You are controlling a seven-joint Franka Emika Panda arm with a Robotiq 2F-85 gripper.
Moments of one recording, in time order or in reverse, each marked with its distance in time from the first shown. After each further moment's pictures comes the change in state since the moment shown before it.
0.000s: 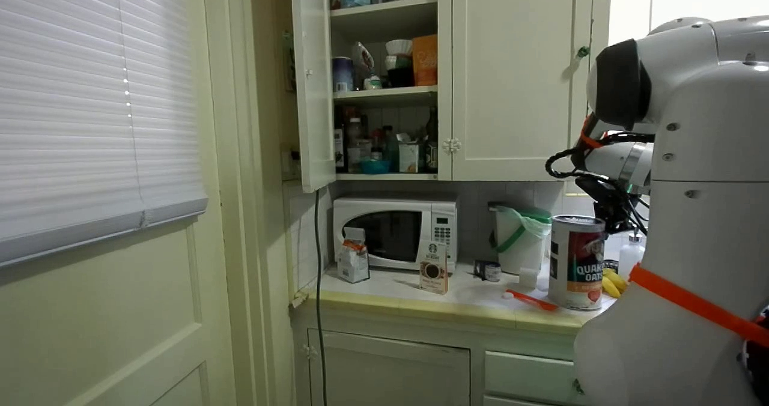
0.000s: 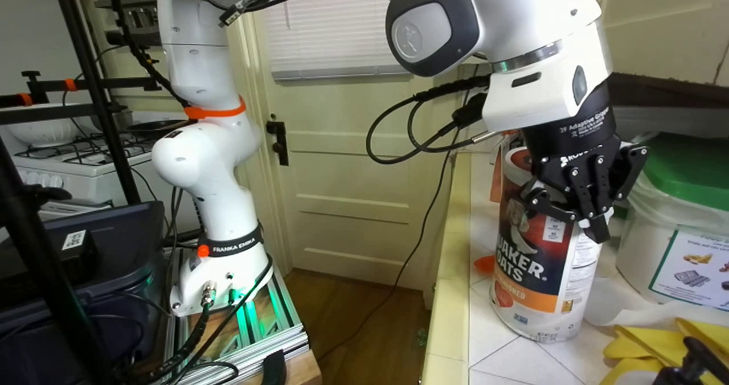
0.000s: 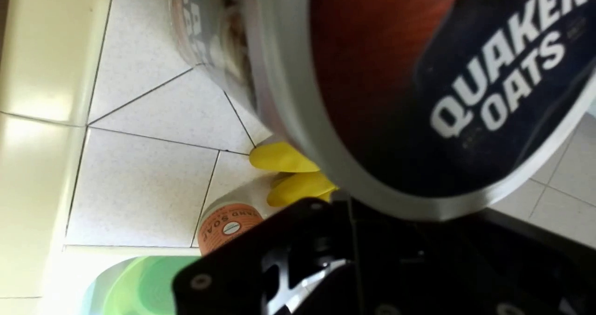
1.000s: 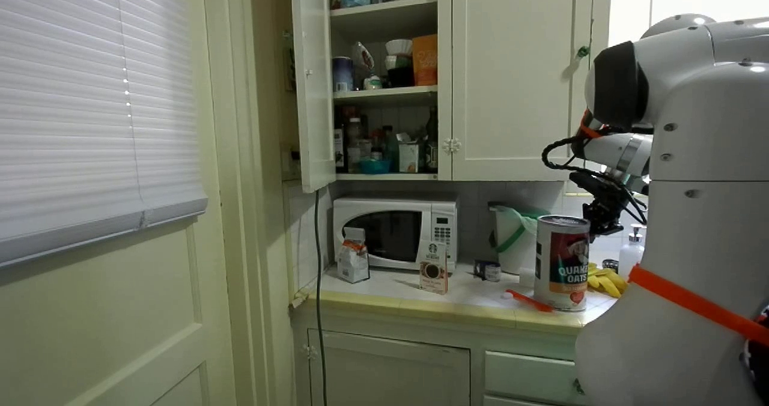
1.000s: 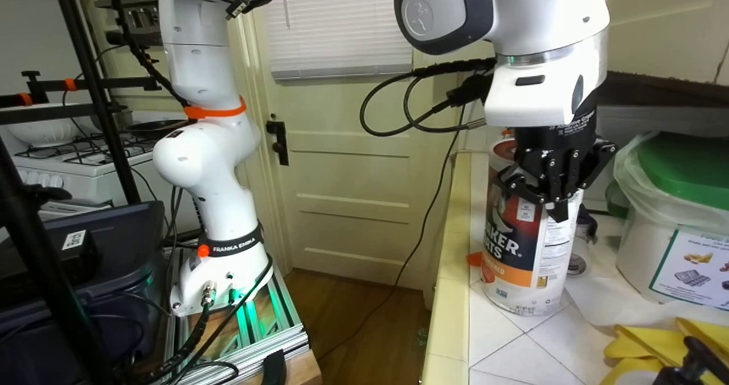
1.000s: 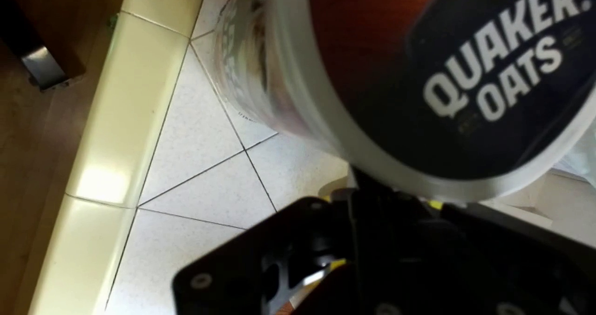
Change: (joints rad) arm 0.030 0.010 -0.030 0.068 0.060 -0.269 -0.003
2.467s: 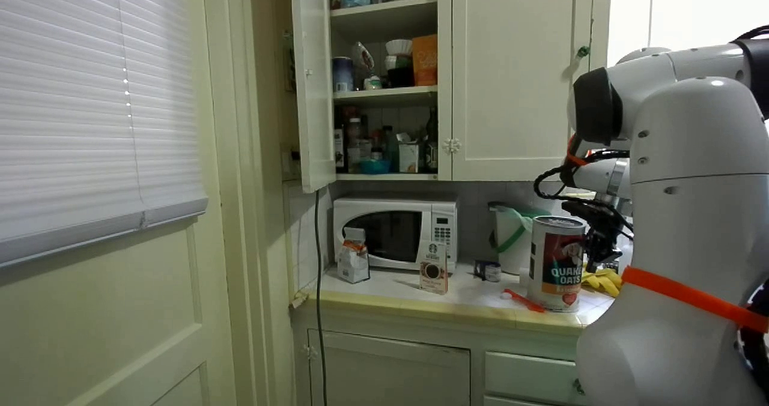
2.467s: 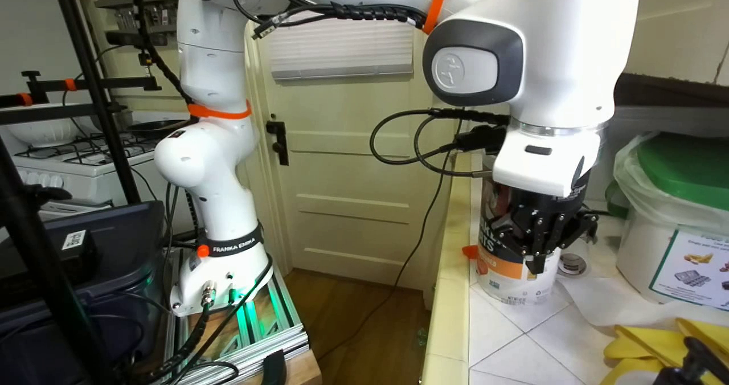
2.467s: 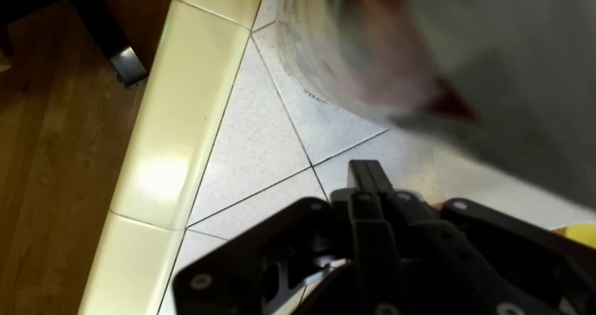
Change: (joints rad) arm 0.037 0.140 -0.021 0.015 -0.091 -0.023 0.069
